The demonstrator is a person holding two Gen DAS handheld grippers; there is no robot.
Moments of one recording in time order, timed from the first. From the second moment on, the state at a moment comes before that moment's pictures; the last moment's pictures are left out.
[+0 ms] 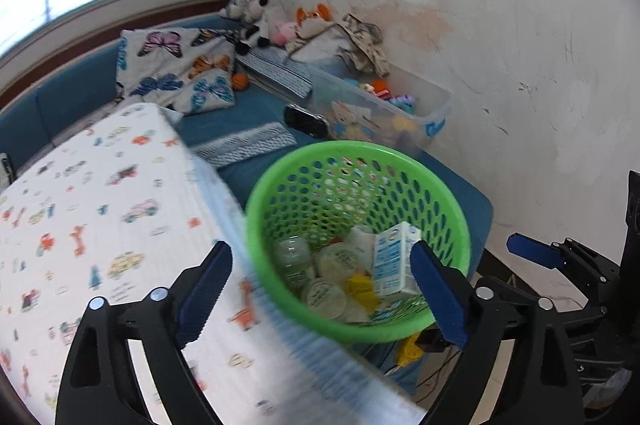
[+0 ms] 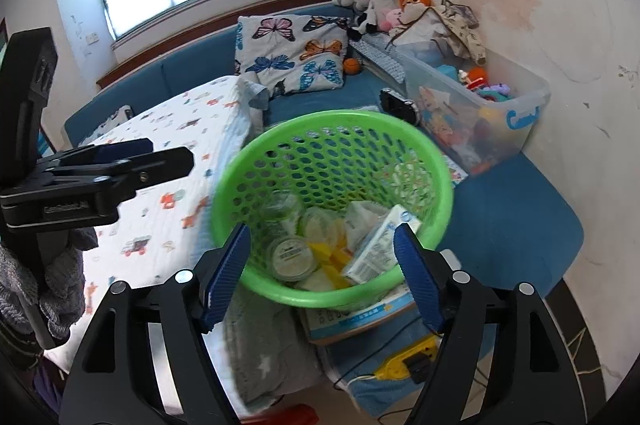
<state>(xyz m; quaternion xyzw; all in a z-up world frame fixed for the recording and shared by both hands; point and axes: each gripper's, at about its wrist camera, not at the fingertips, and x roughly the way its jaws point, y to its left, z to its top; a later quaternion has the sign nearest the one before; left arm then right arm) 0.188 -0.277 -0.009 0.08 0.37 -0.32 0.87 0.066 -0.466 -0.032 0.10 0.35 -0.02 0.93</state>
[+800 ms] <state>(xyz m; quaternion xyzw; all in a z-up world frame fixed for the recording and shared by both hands) 0.131 -0.097 0.005 0.05 0.33 -0.16 0.93 0.060 -0.337 -0.012 0.05 0.36 0.05 0.93</state>
